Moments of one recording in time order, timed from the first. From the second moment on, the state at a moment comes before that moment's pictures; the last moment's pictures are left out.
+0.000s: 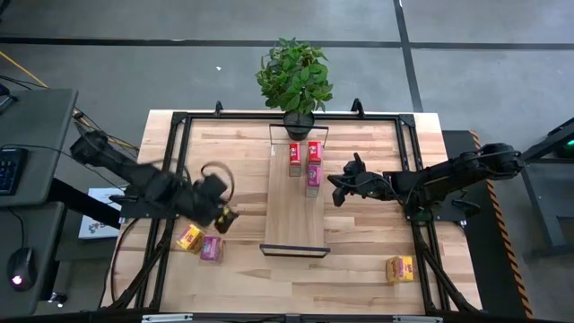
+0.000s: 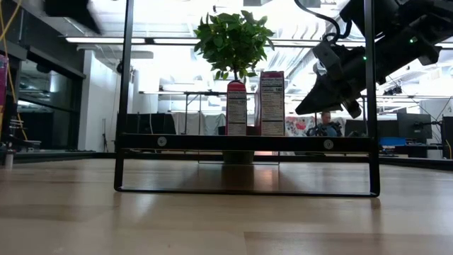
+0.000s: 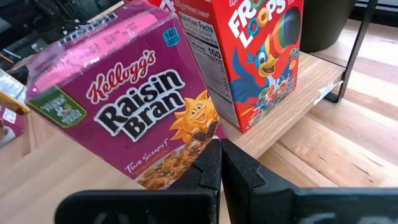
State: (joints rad) left arm -0.51 1.19 1.14 -1.03 -0.41 -1.27; right arm 0.07 1.23 0.41 0.27 0.47 0.62
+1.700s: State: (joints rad) left arm -0.84 1.52 1.14 -1.15 -0.24 -2.07; right arm 0.07 1.28 0.41 0.27 0.56 0.52
